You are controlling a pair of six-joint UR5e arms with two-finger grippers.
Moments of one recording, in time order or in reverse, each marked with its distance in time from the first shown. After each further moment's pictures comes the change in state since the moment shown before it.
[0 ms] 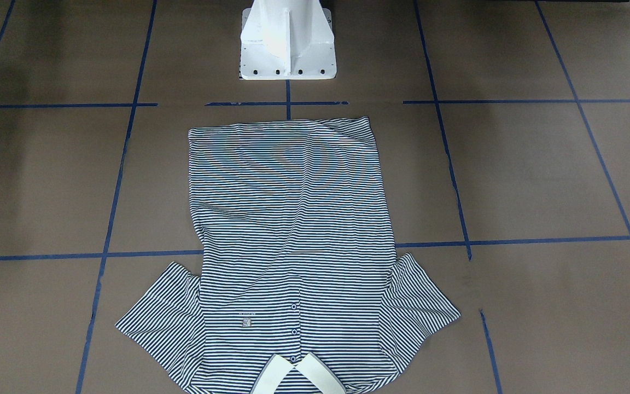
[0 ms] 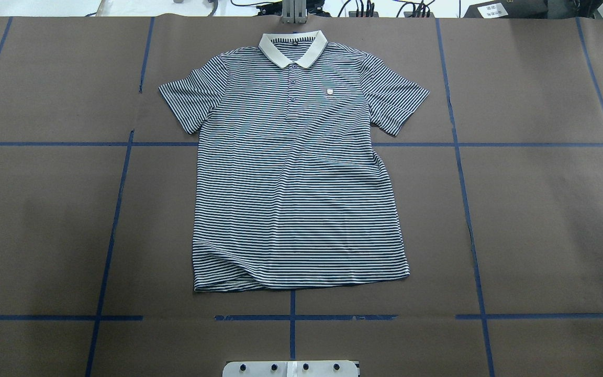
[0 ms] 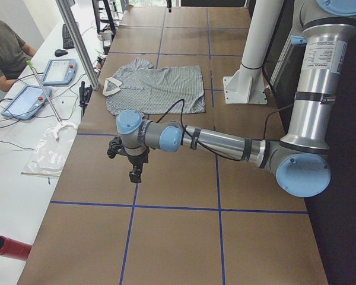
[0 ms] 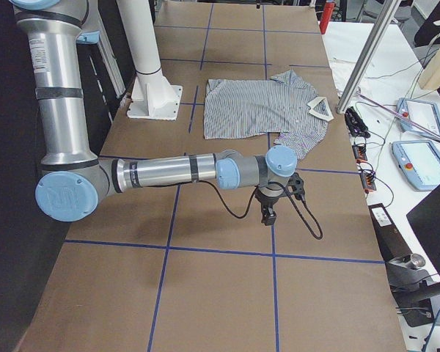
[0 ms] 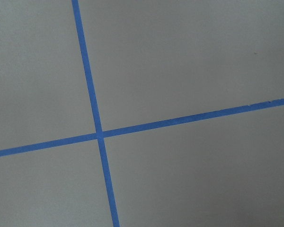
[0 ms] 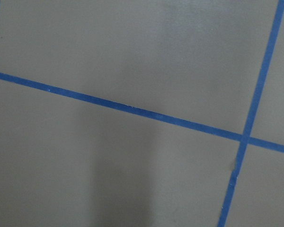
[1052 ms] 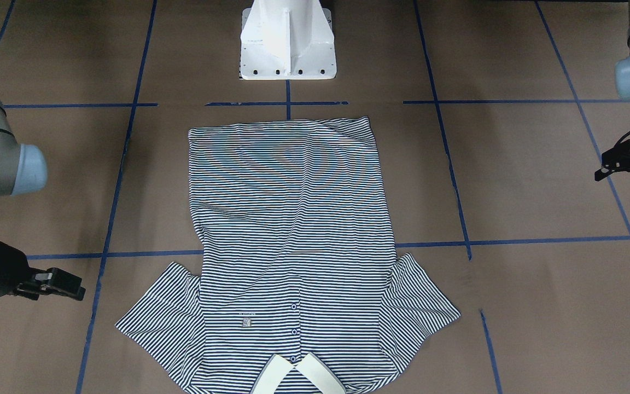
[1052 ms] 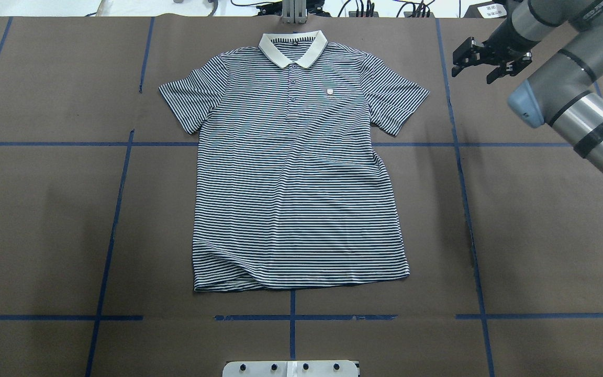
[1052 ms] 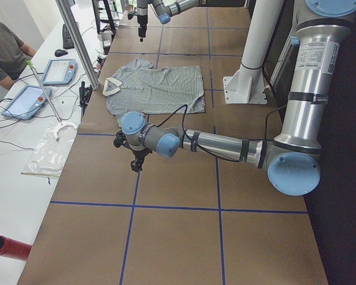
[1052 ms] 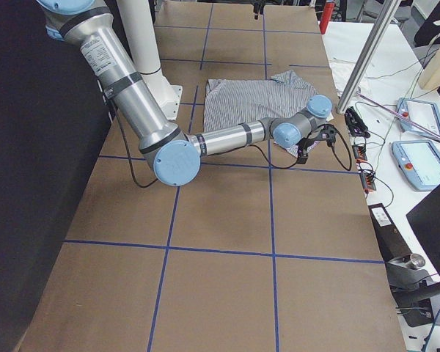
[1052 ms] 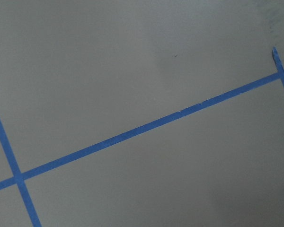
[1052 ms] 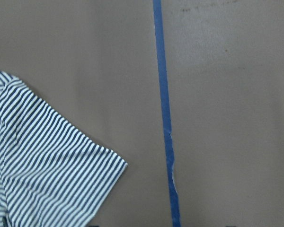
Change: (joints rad) left arm 0.097 -0.003 0.056 -0.231 -0.098 -0.002; right arm -0.315 0.477 -0.385 0.447 -0.204 0.971
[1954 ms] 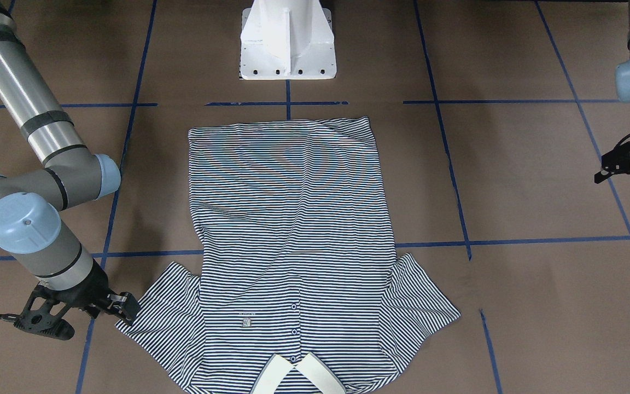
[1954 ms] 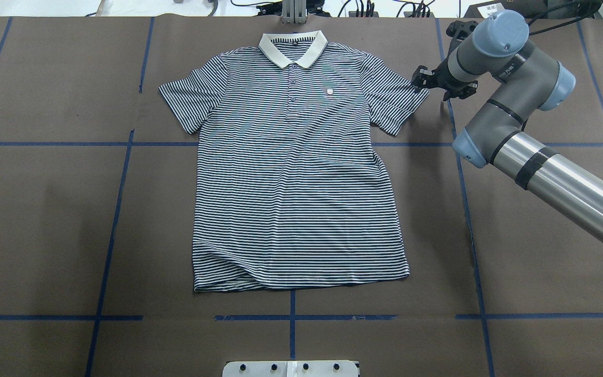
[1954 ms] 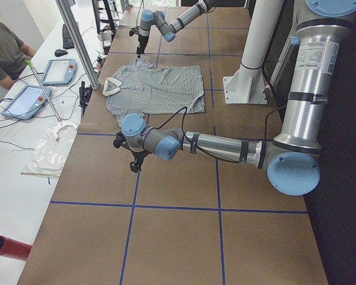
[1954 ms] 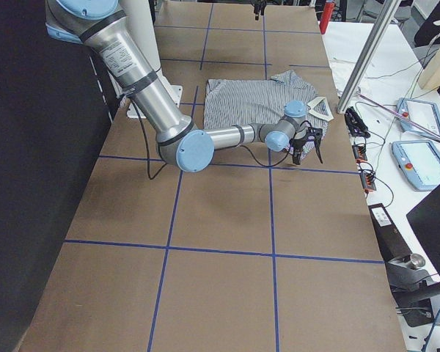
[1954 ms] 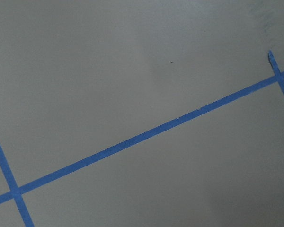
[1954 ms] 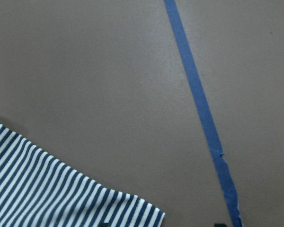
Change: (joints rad) left arm 0.001 -0.001 0.026 -0.053 -0.002 0.001; right arm -0.153 0.085 -0.177 0.154 -0.285 0.215
